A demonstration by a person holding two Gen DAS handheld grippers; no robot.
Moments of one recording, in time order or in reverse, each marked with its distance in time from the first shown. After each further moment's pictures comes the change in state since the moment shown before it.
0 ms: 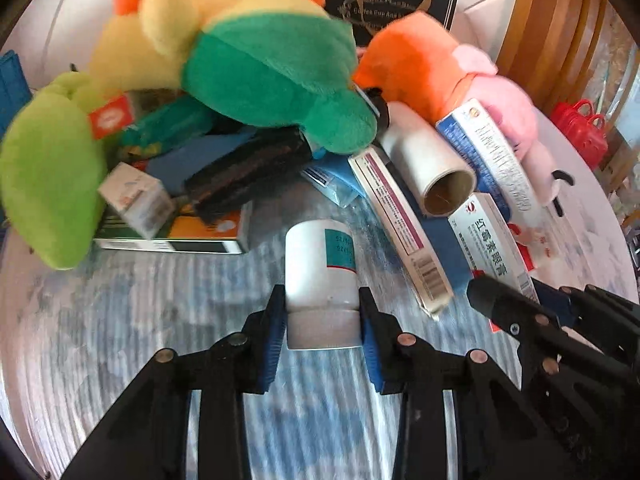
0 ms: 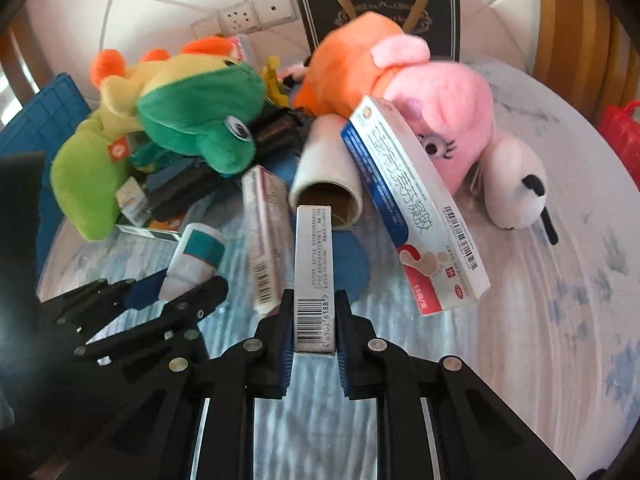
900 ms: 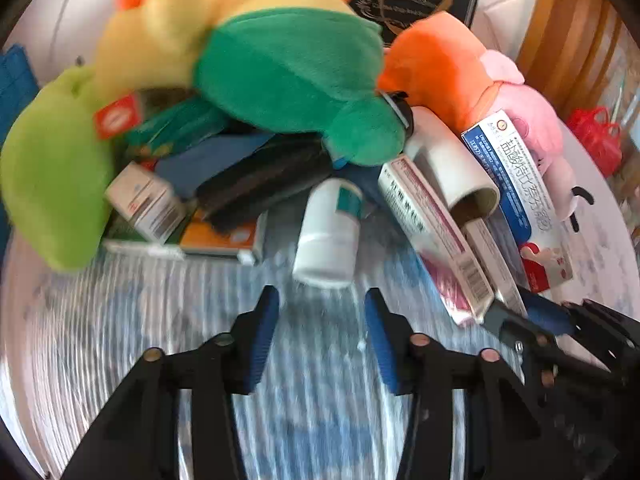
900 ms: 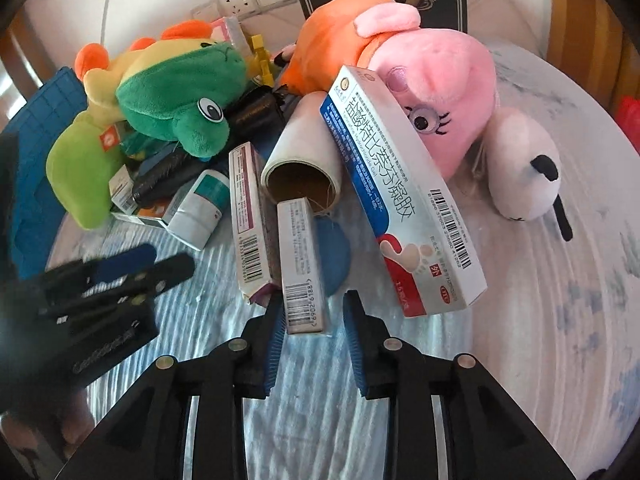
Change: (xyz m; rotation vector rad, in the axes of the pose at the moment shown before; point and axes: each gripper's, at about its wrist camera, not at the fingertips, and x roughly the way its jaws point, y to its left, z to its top) left arm 0.037 -0.015 0.032 -0.015 0.056 0.058; right arm 0.022 -0.036 -0.004 -0.011 0.078 0.063
